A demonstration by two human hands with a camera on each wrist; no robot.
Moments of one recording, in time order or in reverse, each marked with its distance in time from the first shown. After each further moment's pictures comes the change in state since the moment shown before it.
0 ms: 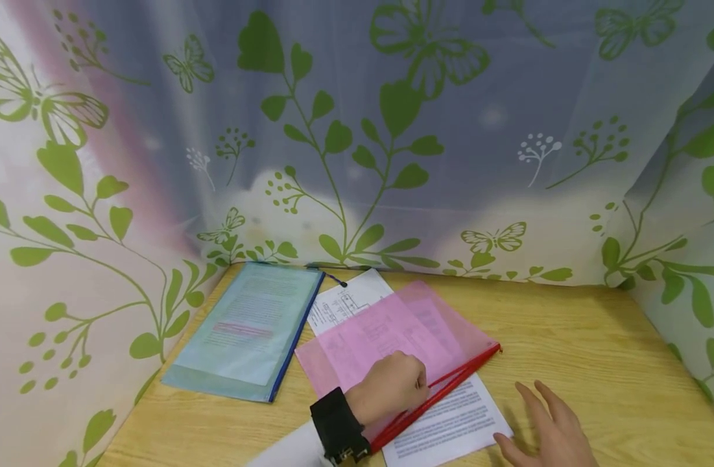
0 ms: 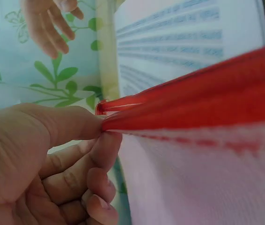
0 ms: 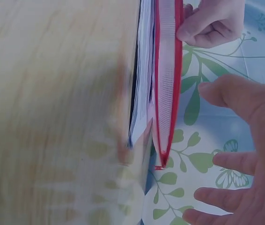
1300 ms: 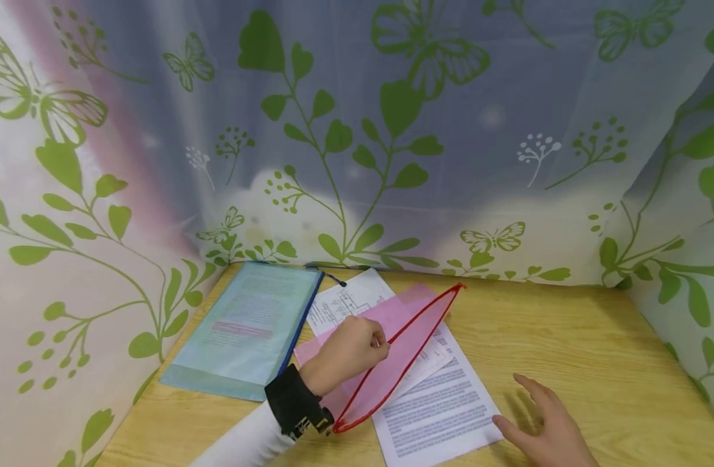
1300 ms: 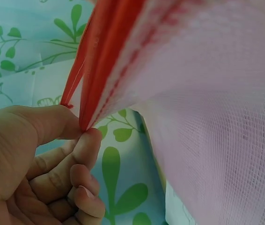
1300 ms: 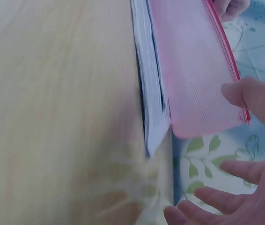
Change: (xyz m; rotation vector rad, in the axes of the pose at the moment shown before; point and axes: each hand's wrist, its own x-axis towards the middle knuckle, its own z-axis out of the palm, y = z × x) left_hand -0.013 -0.043 -0.065 -0.143 0.168 -0.065; right_hand 0.028 0.006 -0.017 0.241 -0.514 0.380
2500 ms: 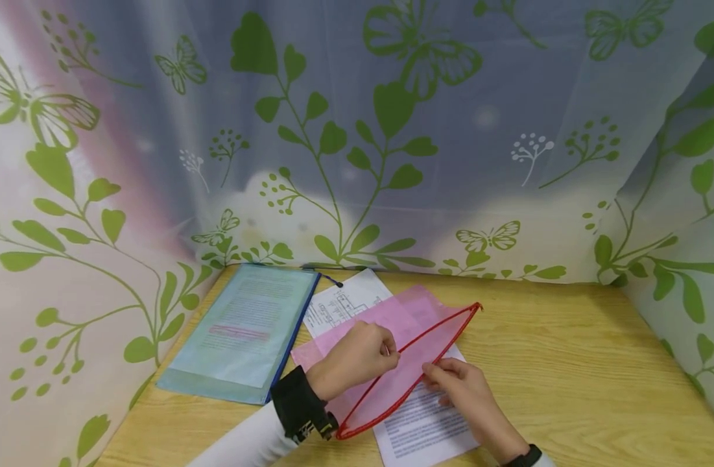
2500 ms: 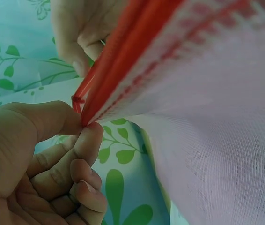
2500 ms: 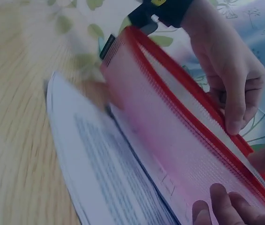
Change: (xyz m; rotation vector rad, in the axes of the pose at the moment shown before) left_hand 0.005 0.016 0.009 -0.014 -0.077 0.030; right_hand 0.052 -0.089 0.061 0.704 -0.036 0.206
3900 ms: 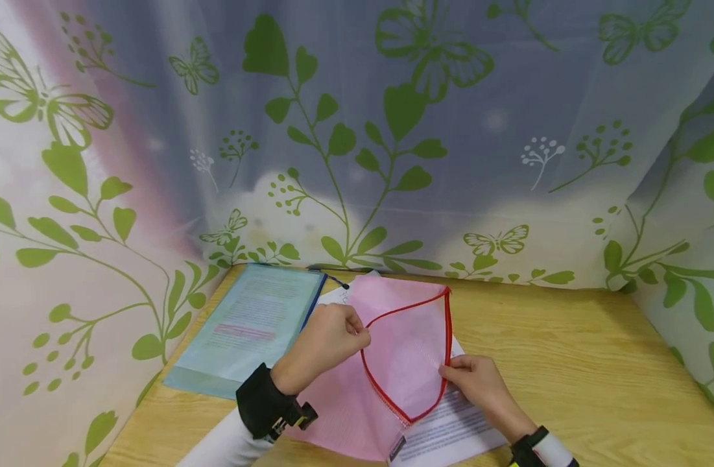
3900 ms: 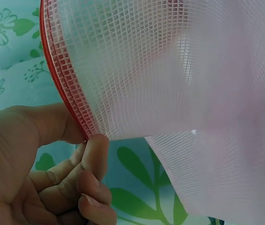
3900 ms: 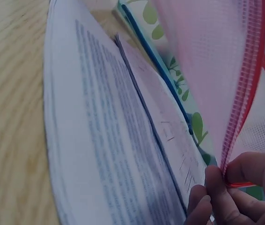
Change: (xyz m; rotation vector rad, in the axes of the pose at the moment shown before) left_hand -0.024 -0.008 -0.056 -0.022 0.213 -0.176; right_hand 0.029 0.005 -0.015 -0.222 0.035 -0.073
